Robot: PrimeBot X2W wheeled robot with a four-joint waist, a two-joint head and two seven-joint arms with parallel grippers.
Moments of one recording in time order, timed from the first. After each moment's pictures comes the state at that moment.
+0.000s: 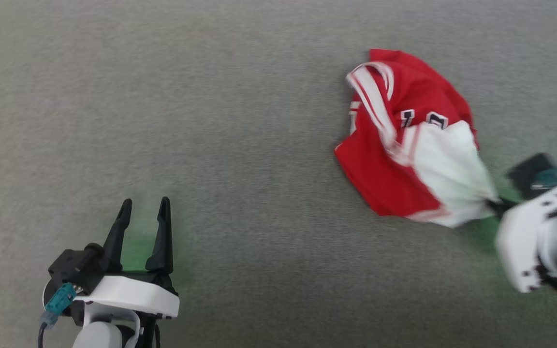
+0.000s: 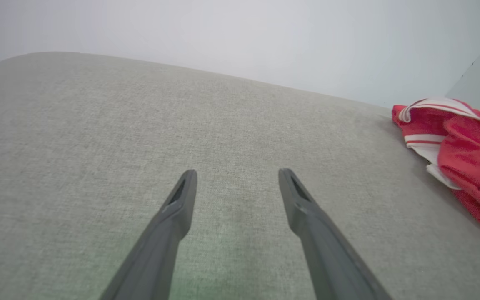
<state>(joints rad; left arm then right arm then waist) -0.12 0.10 -0.05 0.21 -0.32 -0.13 -0.26 -0.29 -0.55 0.26 -0.05 0.36 0.13 0.73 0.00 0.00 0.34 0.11</state>
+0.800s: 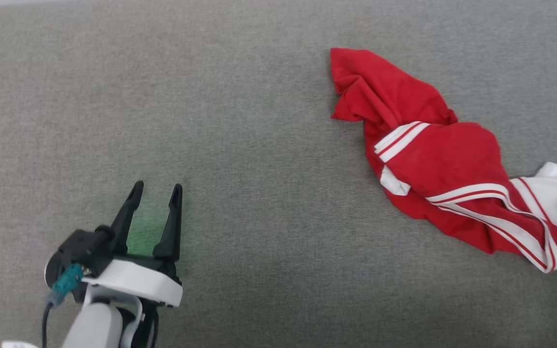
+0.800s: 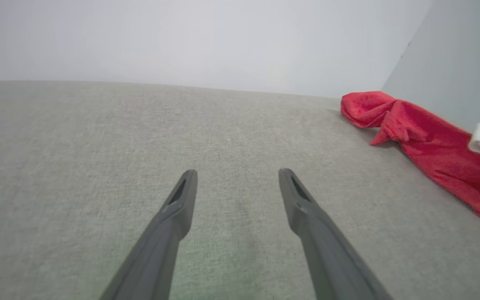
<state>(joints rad) -0.18 0.17 -0.14 0.22 -0.33 -0.13 -0.26 -0.23 -0.47 -0.26 0.29 0.15 0.13 0.35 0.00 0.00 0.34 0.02</state>
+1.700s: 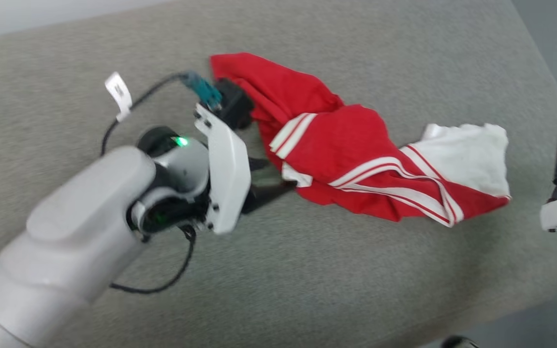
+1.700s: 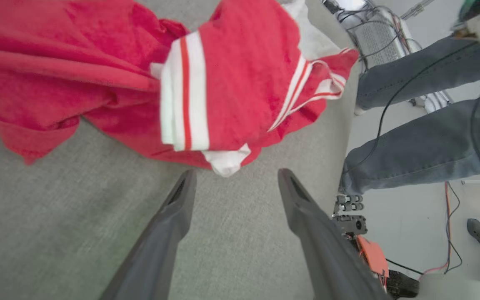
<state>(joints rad) -0.96 0.53 -0.99 0.20 -1.20 -0.13 0.66 -0.31 -0.15 -0.28 0.06 0.10 0.13 -0.05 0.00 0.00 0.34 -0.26</state>
